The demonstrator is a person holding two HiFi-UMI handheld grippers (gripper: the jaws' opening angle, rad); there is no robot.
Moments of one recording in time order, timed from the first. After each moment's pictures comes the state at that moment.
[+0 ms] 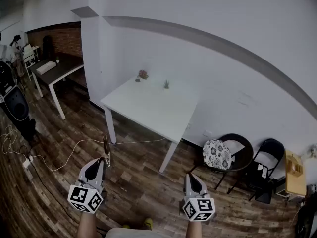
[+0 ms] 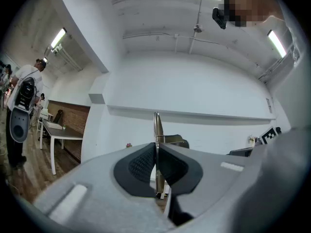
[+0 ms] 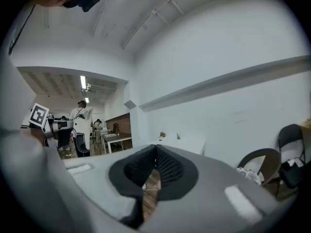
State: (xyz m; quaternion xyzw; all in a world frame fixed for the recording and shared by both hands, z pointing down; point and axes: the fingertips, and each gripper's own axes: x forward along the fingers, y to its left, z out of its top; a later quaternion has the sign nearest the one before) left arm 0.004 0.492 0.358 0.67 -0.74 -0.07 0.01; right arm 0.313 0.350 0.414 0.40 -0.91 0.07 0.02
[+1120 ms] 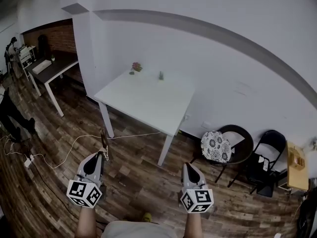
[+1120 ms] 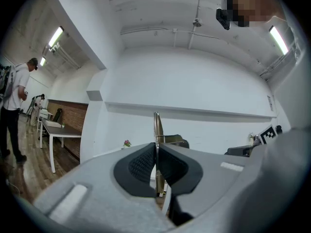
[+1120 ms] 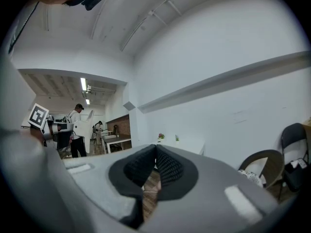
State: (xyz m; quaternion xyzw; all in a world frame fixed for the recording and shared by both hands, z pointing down) left arm 0.036 0.444 0.363 0.66 -0.75 -0.06 0.01; right arm 0.333 0.297 0.413 0.39 -0.92 0.07 0.01
